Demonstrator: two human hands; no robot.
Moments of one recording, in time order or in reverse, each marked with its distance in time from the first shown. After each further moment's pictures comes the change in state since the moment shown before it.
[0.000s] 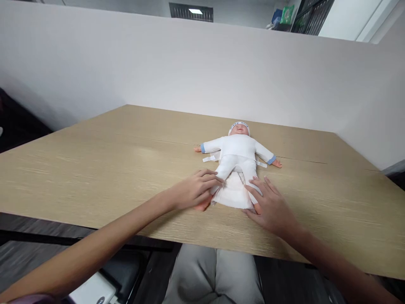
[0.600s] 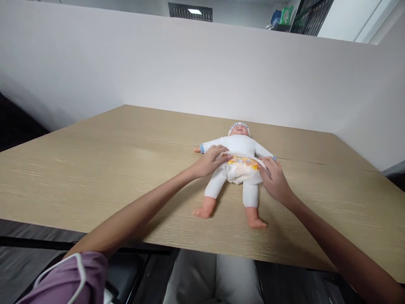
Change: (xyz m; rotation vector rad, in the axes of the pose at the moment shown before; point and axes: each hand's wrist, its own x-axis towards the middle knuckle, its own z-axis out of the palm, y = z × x) left_hand 0.087 -0.045 -0.004 -0.305 0.325 -0.235; right_hand 0.065 0.060 0.004 0.451 0.334 0.273
